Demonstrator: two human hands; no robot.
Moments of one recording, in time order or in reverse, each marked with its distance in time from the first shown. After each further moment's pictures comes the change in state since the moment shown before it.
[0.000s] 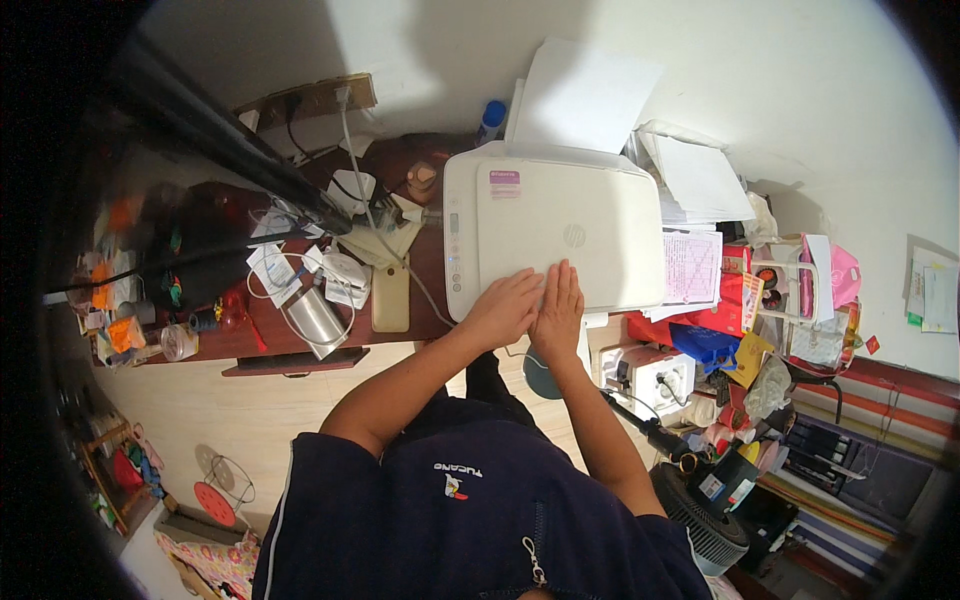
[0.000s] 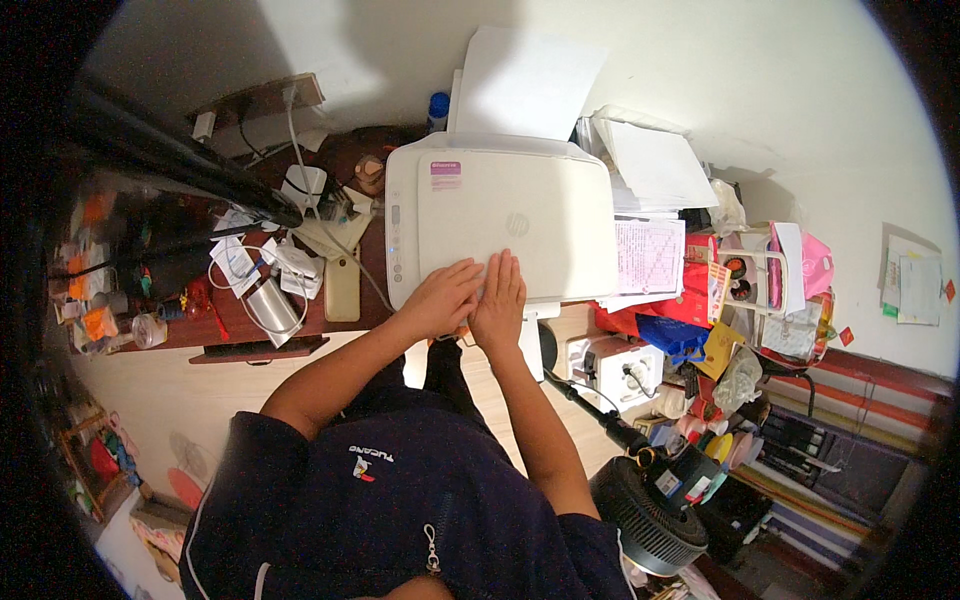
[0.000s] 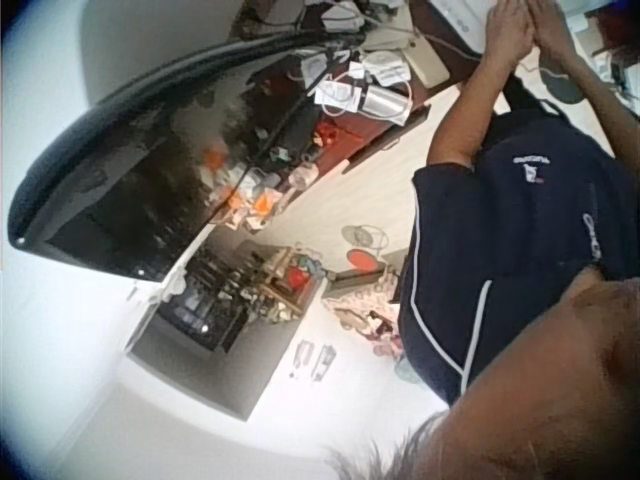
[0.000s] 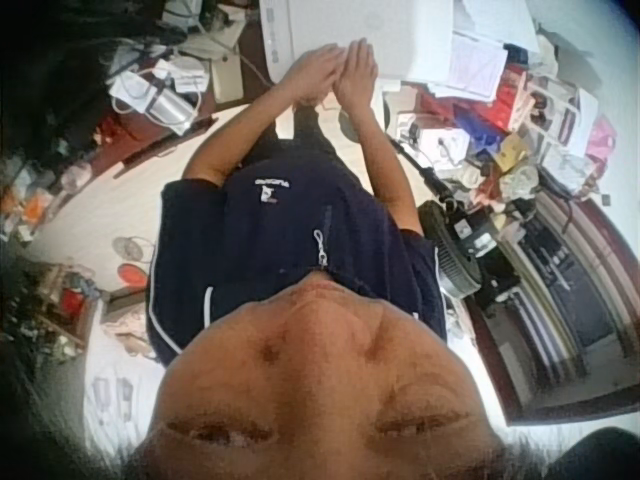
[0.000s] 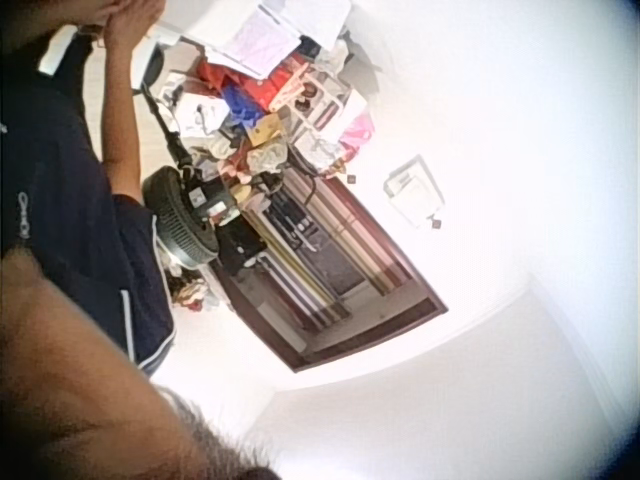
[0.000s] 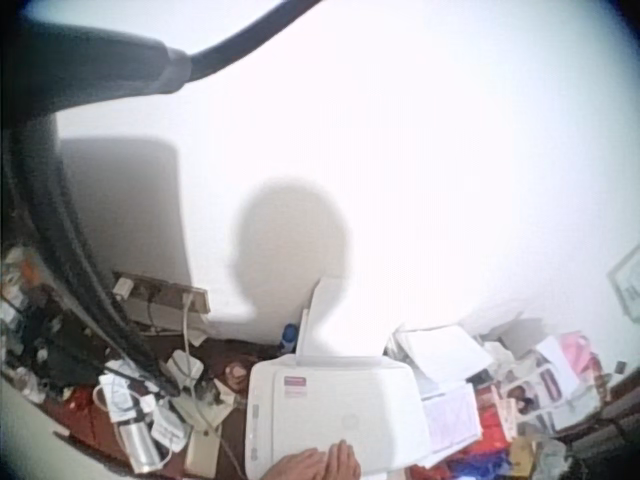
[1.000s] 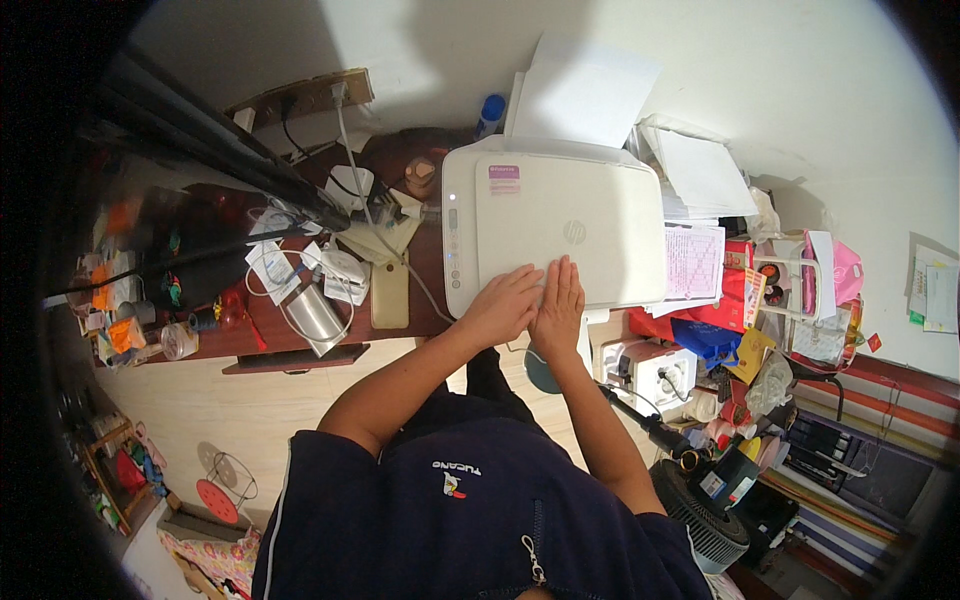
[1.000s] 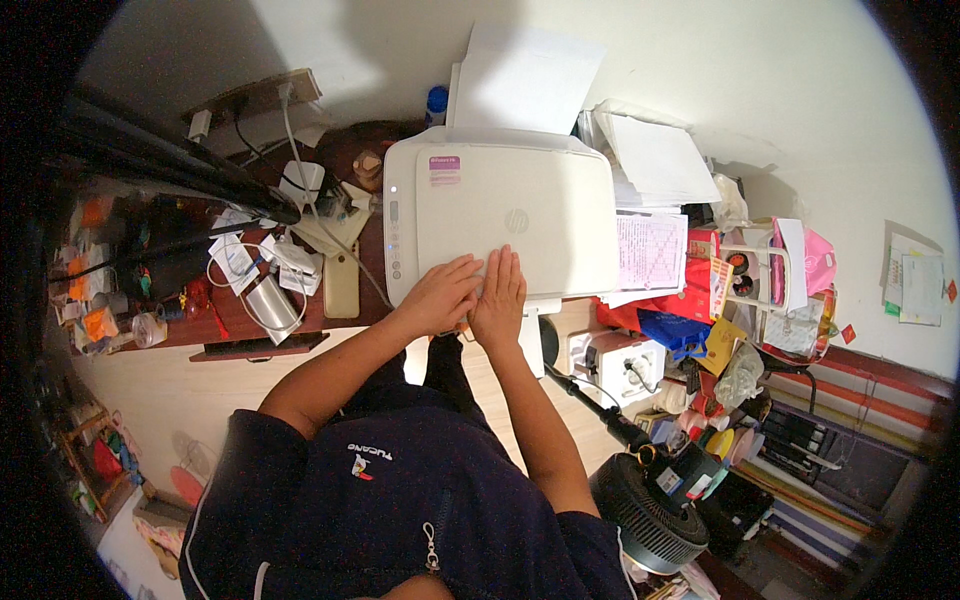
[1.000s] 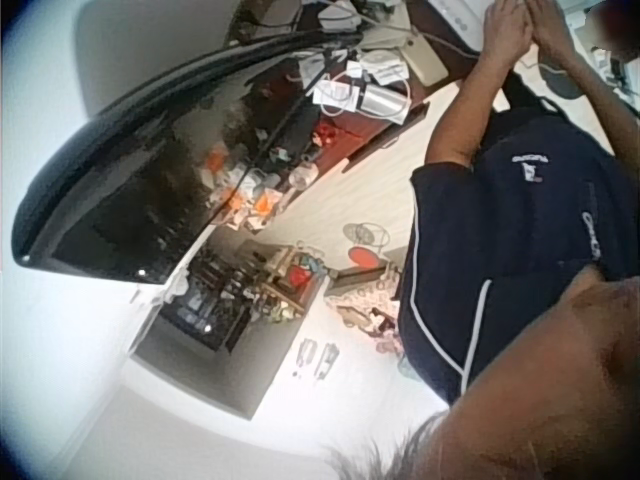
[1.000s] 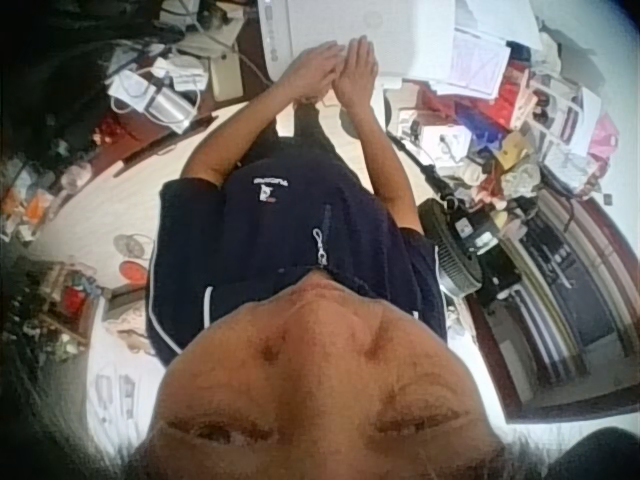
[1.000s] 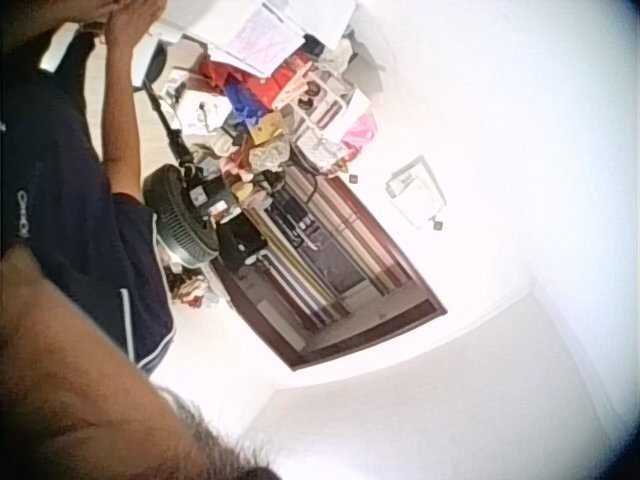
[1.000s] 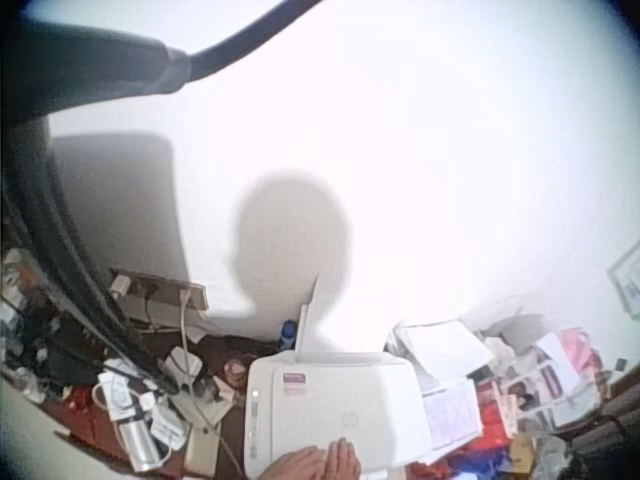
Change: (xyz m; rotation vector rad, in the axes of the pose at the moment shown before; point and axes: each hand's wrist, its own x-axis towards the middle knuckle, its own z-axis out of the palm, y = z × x) left_hand -0.001 -0.002 0.001 0.005 0.009 0.022; right_hand -0.001 0.001 0.001 -0.005 0.024 -0.027
